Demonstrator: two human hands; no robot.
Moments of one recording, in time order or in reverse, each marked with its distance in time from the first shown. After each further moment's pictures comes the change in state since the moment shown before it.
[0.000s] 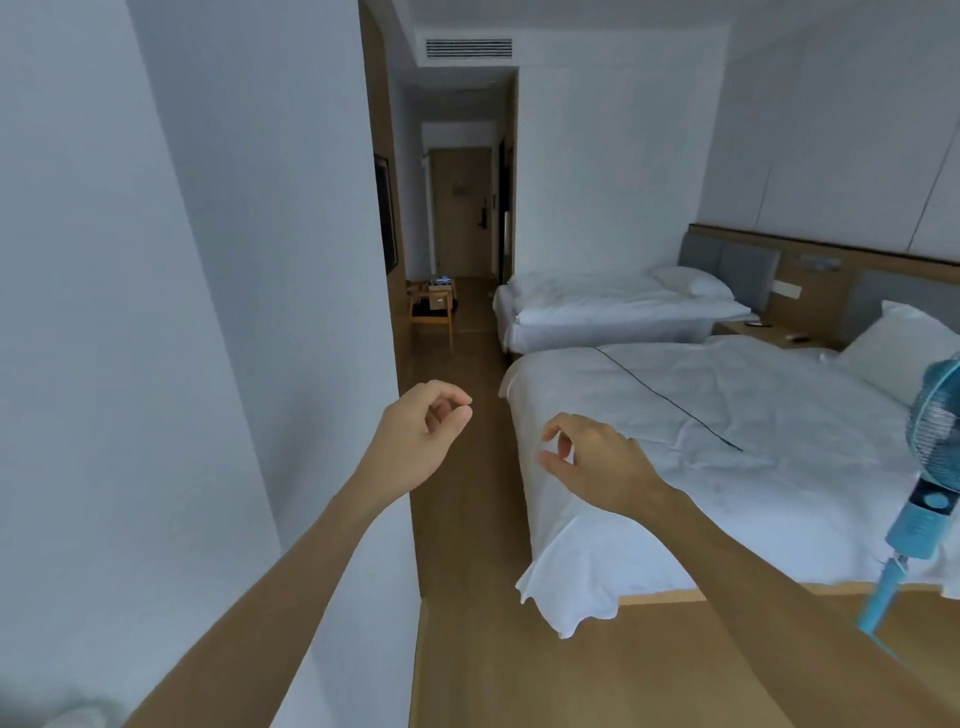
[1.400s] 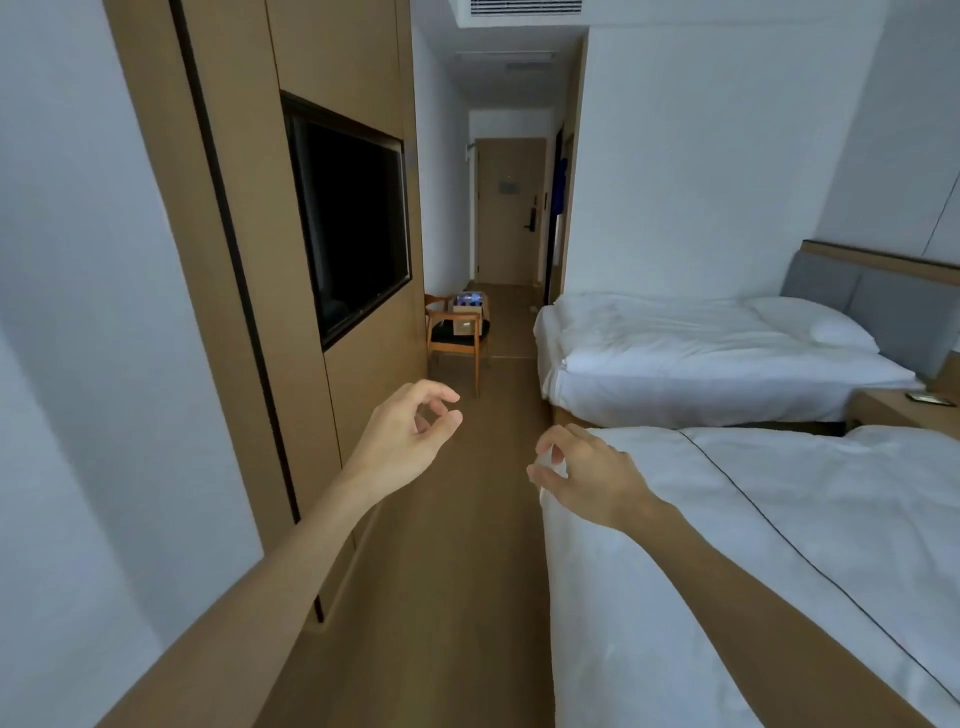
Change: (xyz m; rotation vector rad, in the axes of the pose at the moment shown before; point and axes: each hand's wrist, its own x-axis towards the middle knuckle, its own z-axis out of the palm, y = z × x) left_hand 0.669 -0.395 0.221 0.004 0.014 -0.143; right_hand 0.763 0.292 0.193 -0.009 -0.051 -0.131
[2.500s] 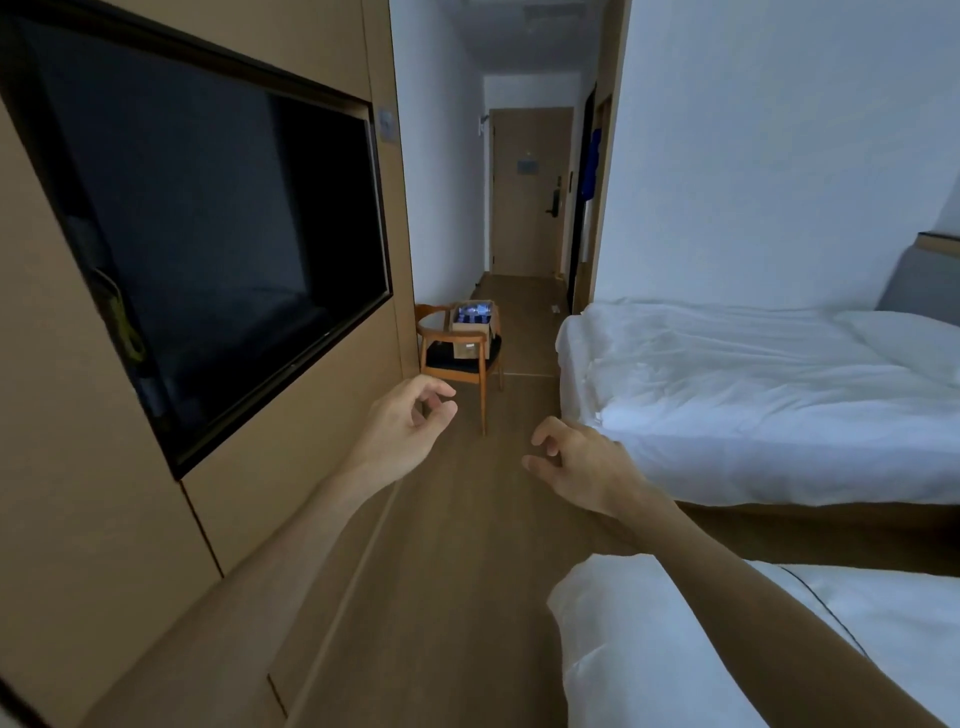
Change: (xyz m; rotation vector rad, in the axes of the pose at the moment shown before) left_hand 0.595 -0.263 0.158 0.082 -0.011 -0.047; right_hand 0.611 0.270 0.125 0.047 -0.088 -0.065
